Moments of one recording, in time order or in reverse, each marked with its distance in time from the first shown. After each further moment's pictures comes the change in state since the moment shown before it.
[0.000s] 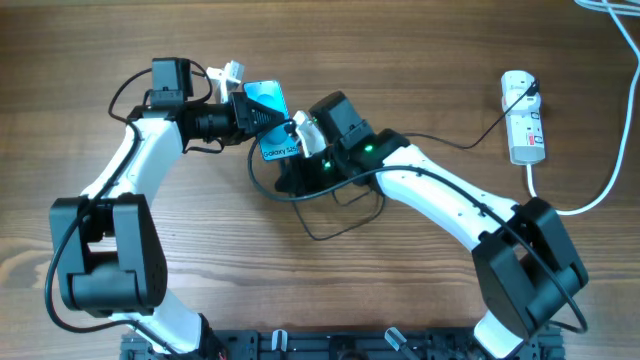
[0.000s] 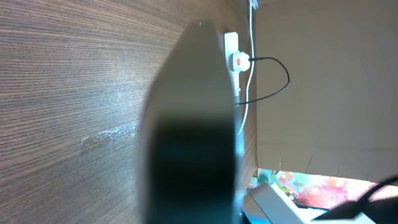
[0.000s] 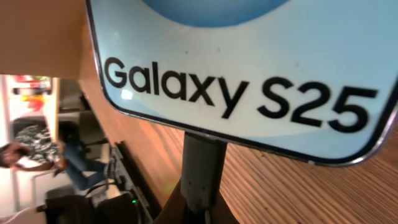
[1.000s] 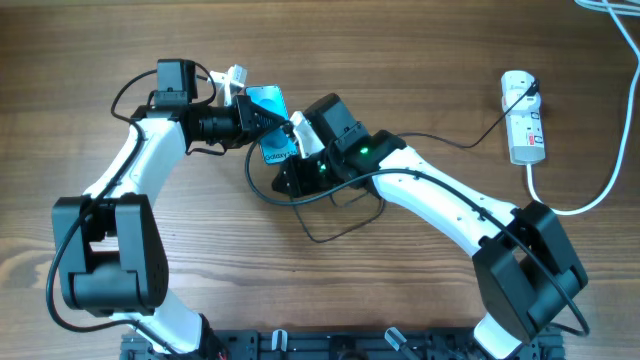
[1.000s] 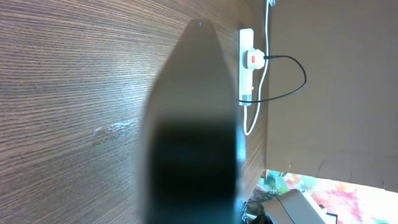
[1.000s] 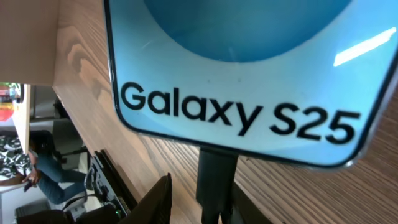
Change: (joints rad) left arm -0.013 0.000 0.000 -0.033 -0.058 0.002; right arm 0.034 -0.008 0.018 -0.039 0.118 -0.003
